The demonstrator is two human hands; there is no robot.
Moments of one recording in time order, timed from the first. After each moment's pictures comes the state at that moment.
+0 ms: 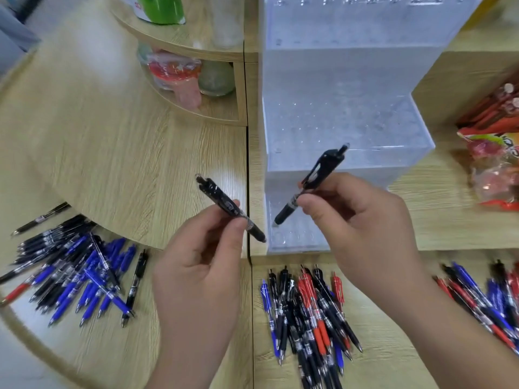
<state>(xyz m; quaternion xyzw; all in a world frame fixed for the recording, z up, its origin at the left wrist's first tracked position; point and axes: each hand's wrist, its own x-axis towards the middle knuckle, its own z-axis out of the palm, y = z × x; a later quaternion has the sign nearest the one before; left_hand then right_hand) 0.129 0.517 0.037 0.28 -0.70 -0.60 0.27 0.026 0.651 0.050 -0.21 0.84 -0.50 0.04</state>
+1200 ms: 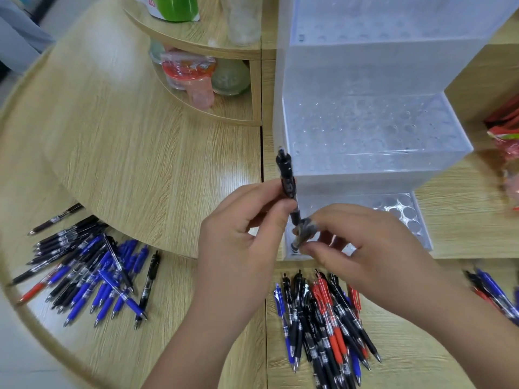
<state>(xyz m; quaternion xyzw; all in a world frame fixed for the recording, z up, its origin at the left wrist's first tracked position) 0.094 0.502 0.030 0.14 -0.75 -0.61 0.21 0.017 0.654 0.038 -0.39 0.86 -0.31 0.13</state>
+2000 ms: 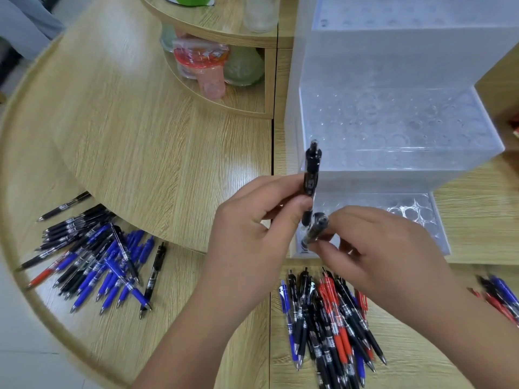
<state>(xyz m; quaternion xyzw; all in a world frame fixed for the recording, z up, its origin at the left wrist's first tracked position) 0.089 0.493 0.024 0.12 -0.78 -0.59 0.17 0.018 0.654 0.025 -0.42 0.88 -0.20 0.04</state>
